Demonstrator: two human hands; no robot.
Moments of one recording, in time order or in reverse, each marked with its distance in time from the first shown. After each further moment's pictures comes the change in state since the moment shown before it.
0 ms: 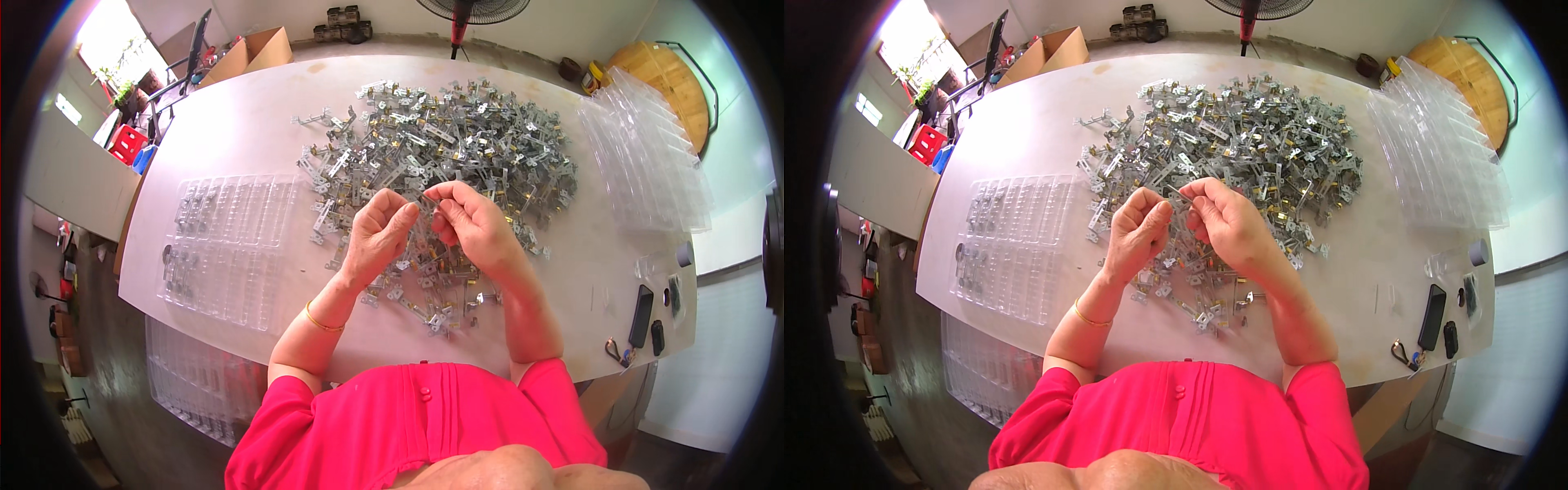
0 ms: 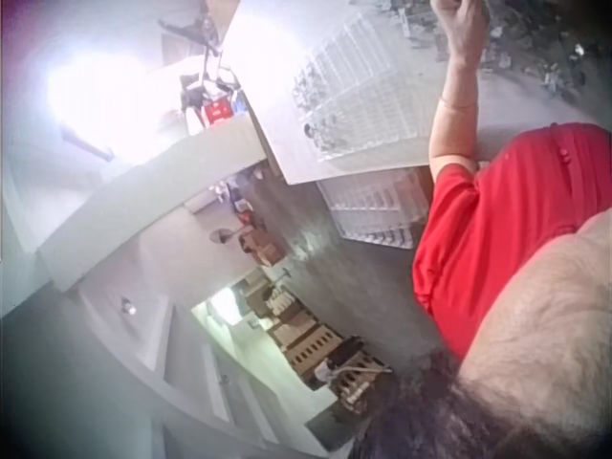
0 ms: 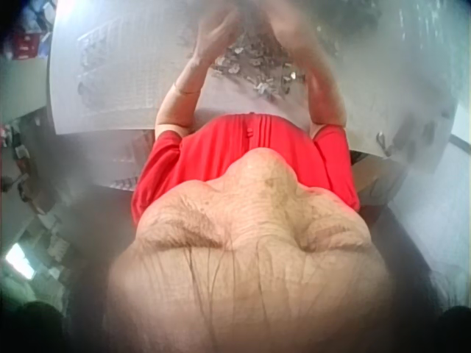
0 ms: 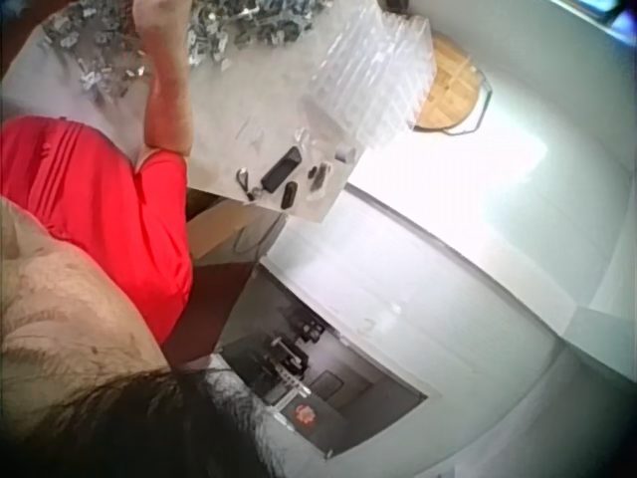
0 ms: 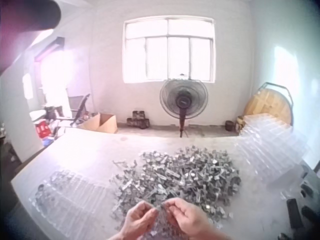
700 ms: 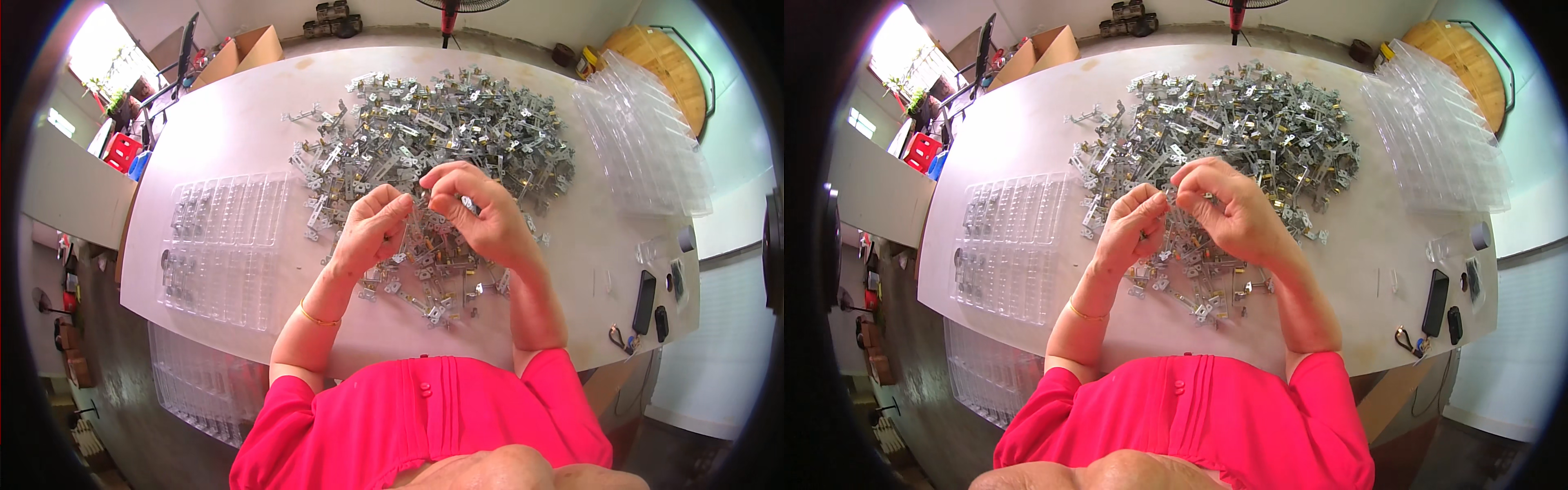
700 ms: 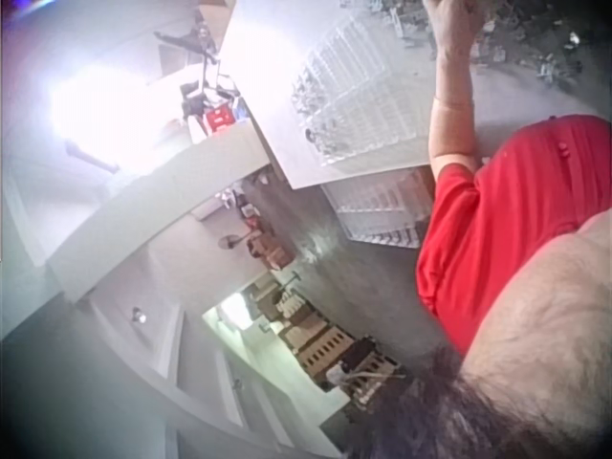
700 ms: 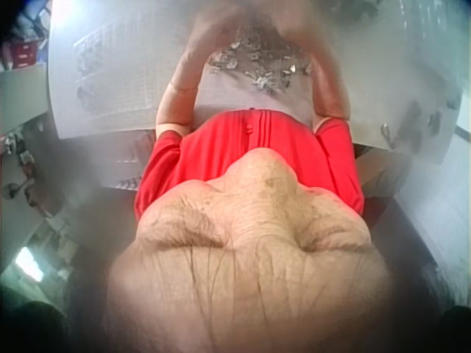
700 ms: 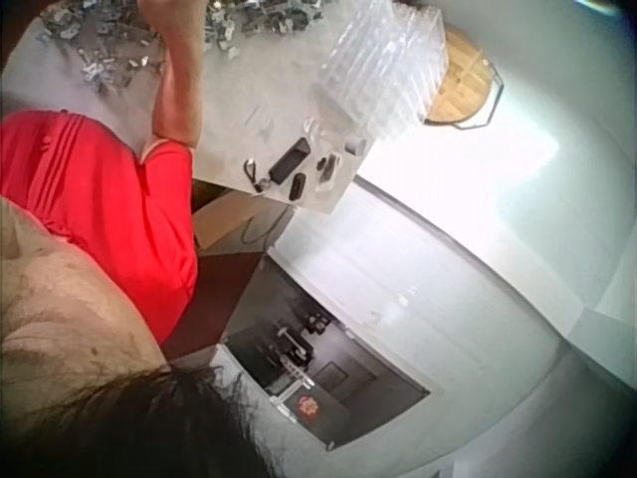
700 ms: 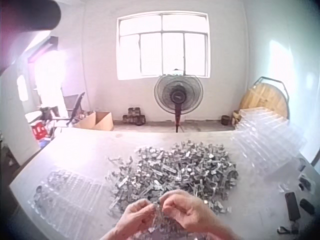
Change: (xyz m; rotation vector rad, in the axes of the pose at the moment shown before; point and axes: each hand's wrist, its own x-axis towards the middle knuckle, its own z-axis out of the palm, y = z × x) left_hand 0.004 0.003 -0.008 -0.142 -0.103 -0.233; right_hand 0.003 -0.005 -0.013 -0.210 -0.014 -0.607
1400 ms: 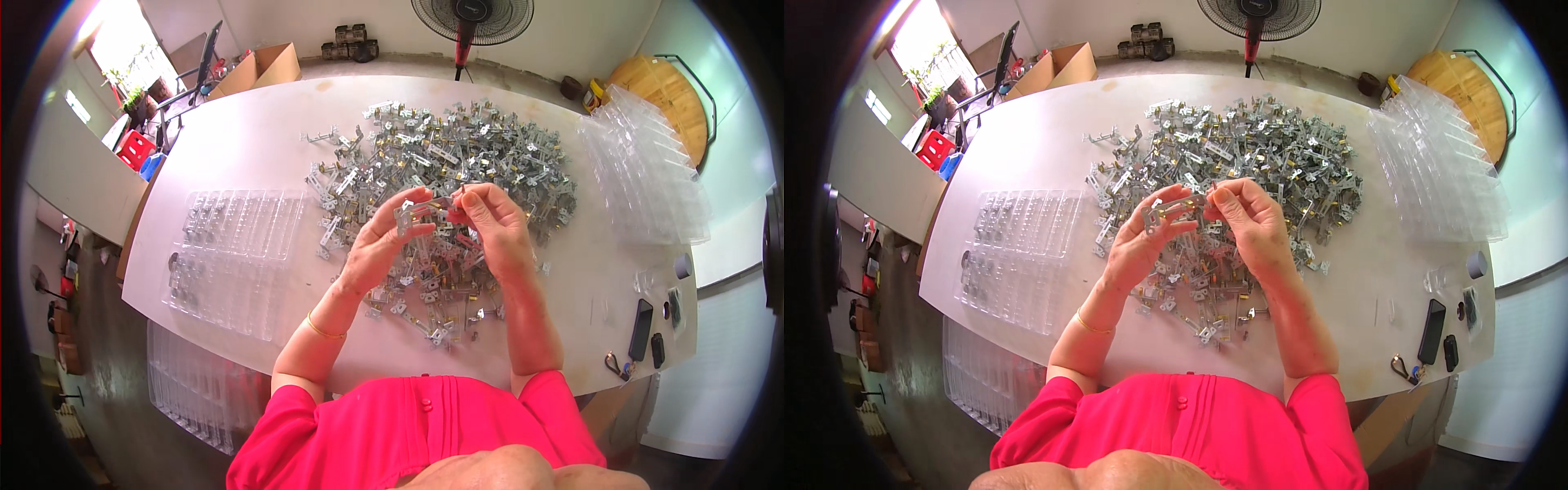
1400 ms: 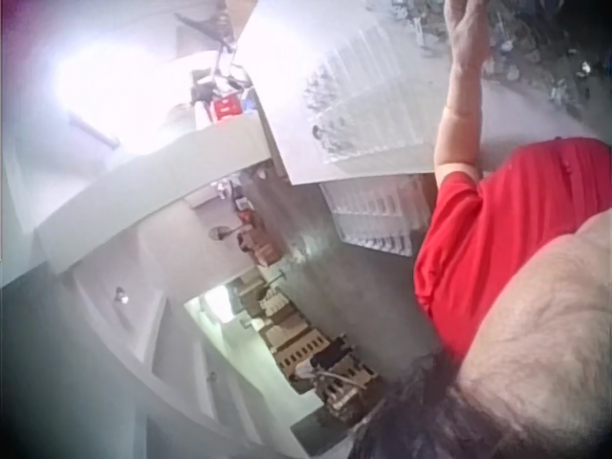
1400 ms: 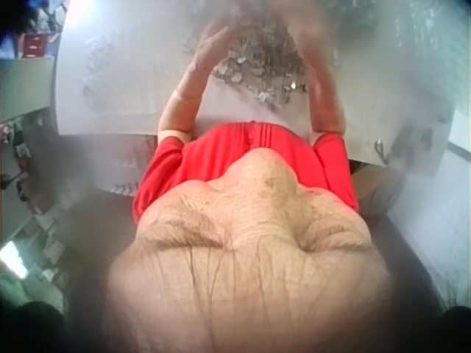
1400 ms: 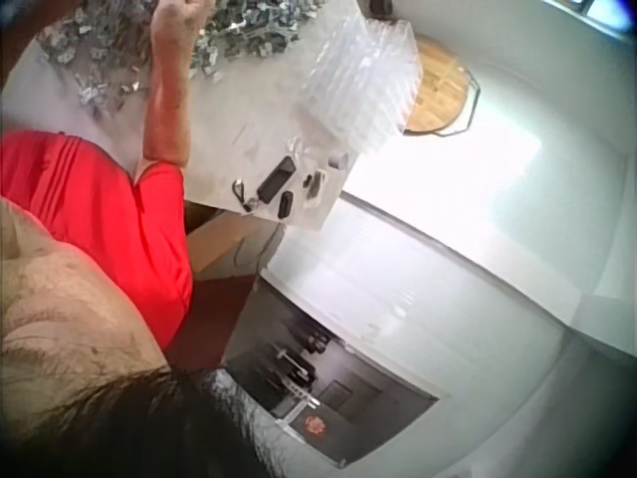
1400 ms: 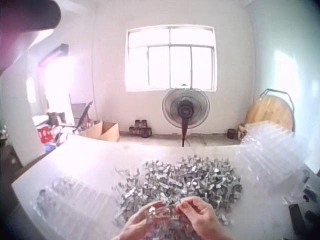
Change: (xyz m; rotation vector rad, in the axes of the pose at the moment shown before) left_hand 0.007 -0.003 0.001 -0.114 -0.153 0.350; right_hand -0.002 0.012 0.009 0.523 0.279 0.356
